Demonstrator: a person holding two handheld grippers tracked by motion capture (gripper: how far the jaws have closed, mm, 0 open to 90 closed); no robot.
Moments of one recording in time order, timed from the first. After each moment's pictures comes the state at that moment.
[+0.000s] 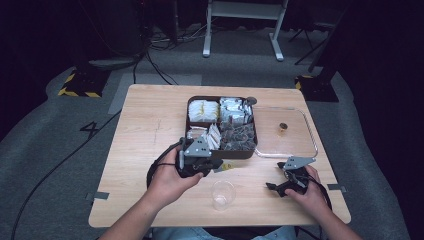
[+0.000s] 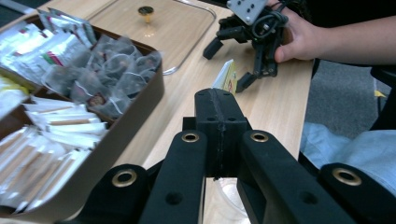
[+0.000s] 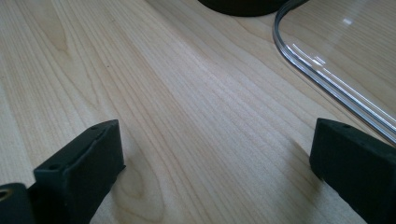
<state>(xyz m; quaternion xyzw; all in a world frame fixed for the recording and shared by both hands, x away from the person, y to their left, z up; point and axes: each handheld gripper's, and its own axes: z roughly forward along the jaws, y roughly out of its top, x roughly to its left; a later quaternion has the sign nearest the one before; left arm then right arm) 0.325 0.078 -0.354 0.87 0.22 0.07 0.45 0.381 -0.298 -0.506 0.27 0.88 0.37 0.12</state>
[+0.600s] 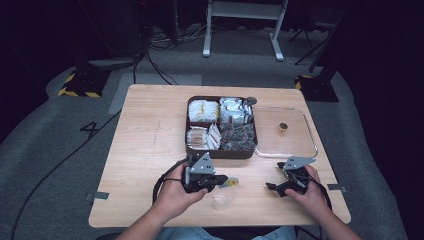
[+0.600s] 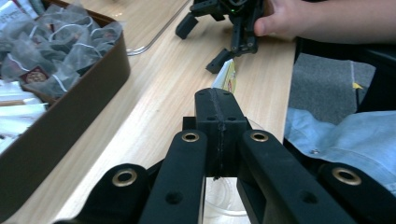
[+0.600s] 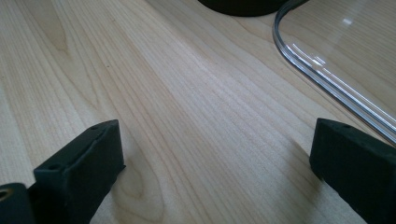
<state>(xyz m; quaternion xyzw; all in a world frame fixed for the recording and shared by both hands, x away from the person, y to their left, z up) 0.310 0.066 -0.394 0.87 0.20 0.04 0.45 0.381 -0.298 -0.506 0.27 0.88 0.37 0.12</state>
